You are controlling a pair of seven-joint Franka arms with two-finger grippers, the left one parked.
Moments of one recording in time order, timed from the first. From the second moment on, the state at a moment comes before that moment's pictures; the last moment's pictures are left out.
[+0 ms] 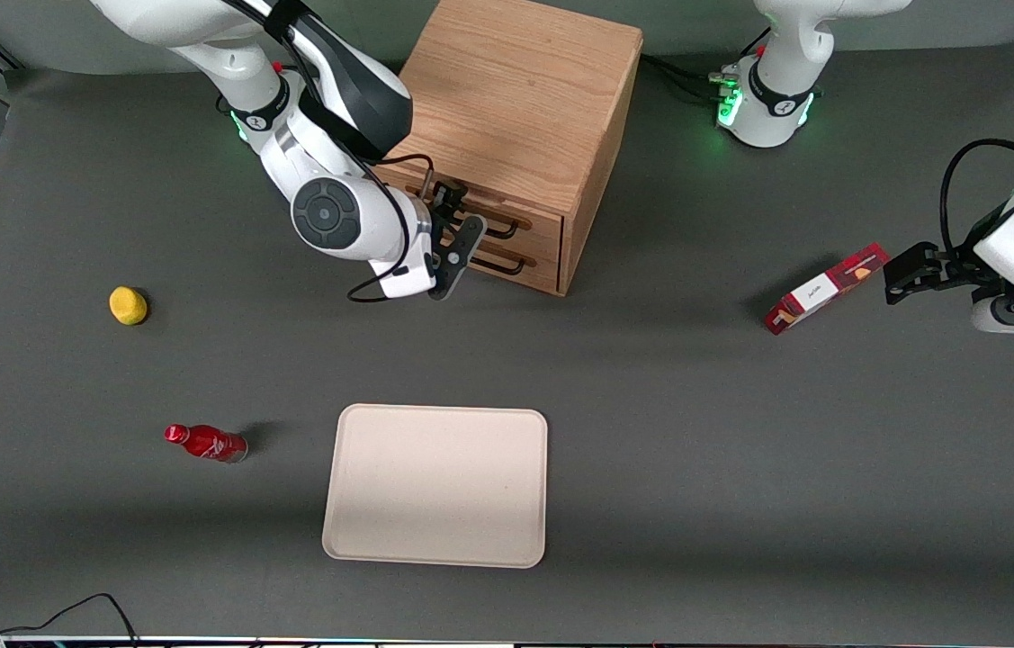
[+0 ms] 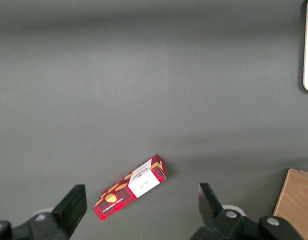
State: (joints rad) arm 0.04 0.36 0.66 -1.75 0.21 1.83 -0.32
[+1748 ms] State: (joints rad) arm 0.01 -0.25 0.02 -1.93 0.02 1.68 0.21
